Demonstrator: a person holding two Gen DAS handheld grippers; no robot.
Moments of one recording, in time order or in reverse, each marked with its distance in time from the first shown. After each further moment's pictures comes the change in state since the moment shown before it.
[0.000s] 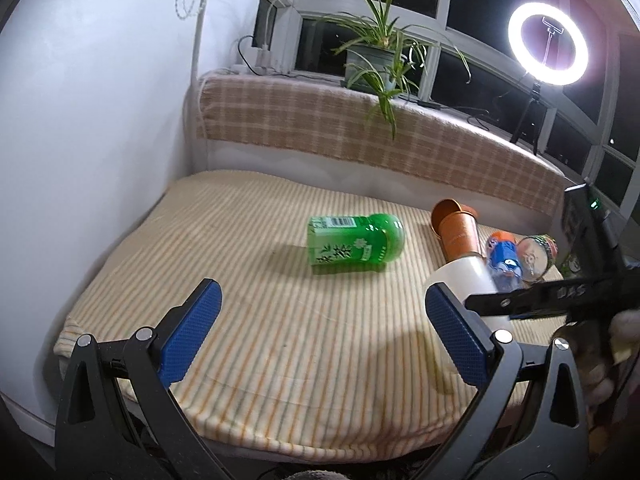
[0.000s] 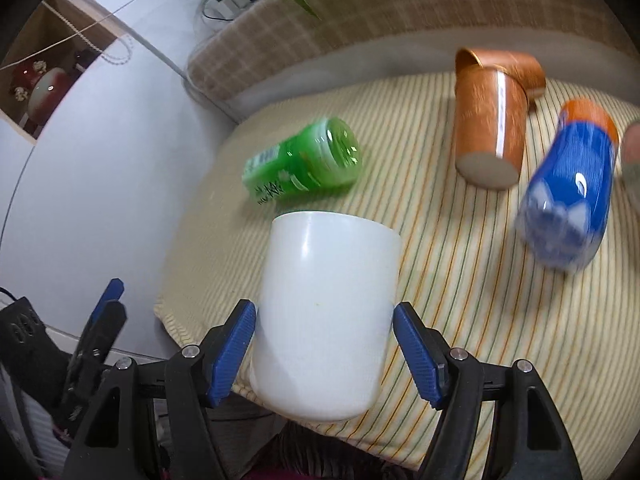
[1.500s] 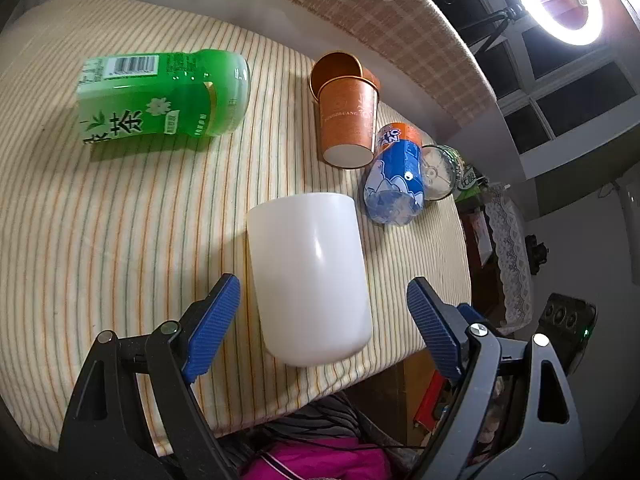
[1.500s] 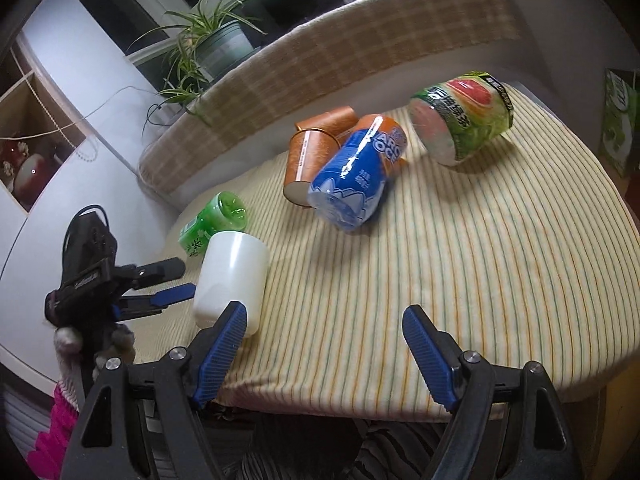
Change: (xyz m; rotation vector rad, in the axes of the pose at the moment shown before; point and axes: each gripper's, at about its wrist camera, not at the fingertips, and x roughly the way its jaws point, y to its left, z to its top) left arm 0.140 -0.073 0.016 -0.147 0.689 -0.506; right arm -0.119 -0.090 -0.093 0.203 -0.318 -0.126
